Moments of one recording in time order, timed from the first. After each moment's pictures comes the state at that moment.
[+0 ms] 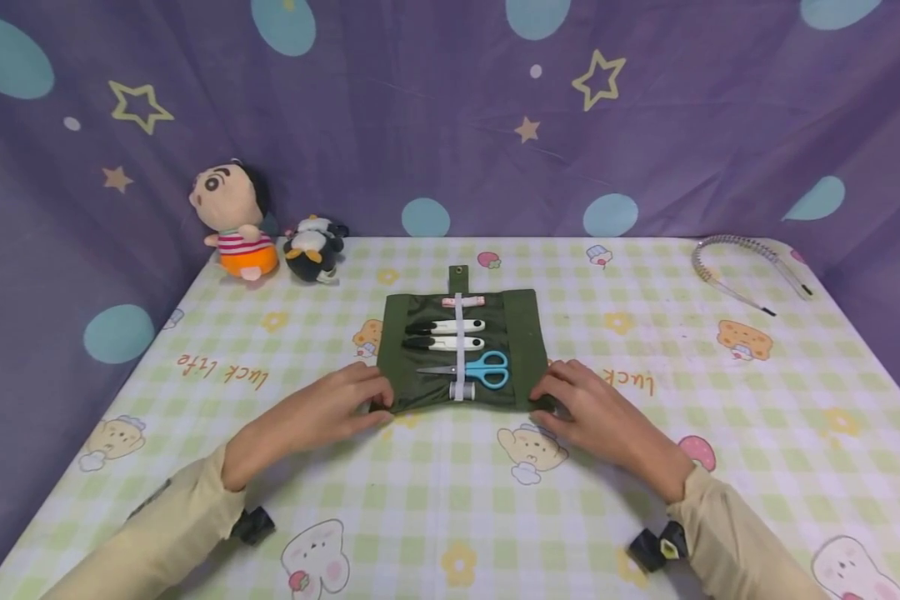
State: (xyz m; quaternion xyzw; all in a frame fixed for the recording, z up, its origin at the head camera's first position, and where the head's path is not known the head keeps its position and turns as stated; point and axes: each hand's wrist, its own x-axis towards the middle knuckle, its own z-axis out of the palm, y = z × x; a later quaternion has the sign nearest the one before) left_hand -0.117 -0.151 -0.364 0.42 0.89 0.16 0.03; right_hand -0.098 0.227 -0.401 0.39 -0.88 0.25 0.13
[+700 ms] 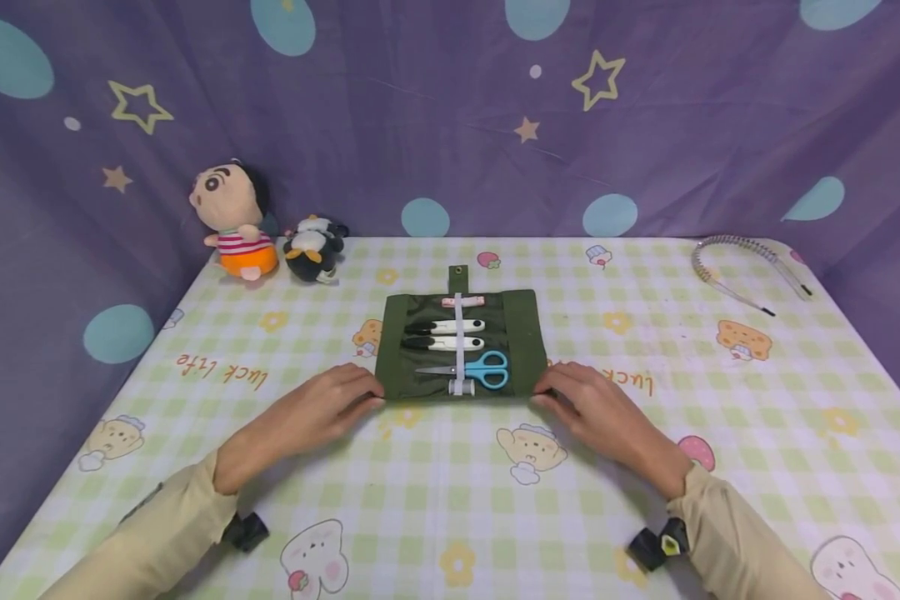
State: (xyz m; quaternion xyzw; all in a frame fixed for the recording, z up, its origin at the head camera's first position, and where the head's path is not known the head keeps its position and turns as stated) left_hand -0.117 -0.163 -0.377 0.45 0.87 0.20 -0.07; right_hand -0.104 0.231 -0.407 0.38 -0.86 0.29 0.16
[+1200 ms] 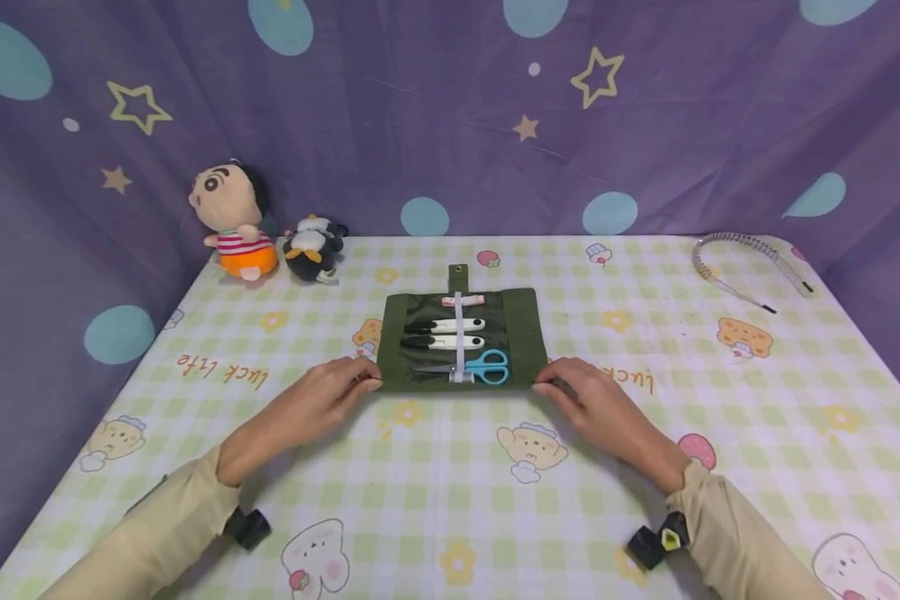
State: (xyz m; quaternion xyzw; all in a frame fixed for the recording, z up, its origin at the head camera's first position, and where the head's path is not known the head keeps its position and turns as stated) left_hand -0.122 -0.164 -0.378 0.35 0.90 0.25 -0.04; right_hand -0.107 0.230 -0.414 0.34 -0.86 0.35 0.15
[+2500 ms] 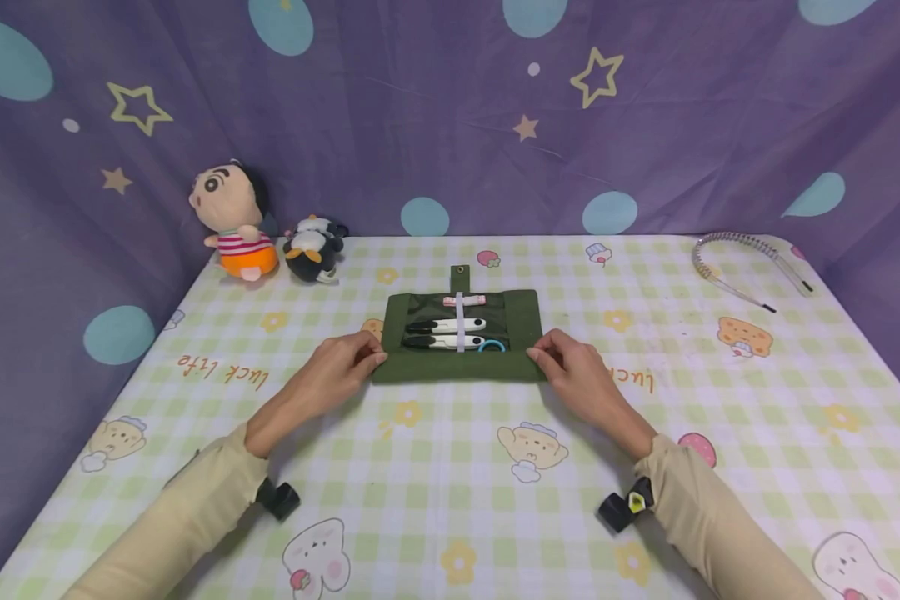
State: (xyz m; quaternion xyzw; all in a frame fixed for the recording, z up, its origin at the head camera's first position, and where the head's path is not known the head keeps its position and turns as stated) left_hand -0.152 -0.149 -0.379 0.22 0.93 0.29 0.00; right_hand -0.131 0.208 -0.407 0.16 -0.89 0.42 0.07
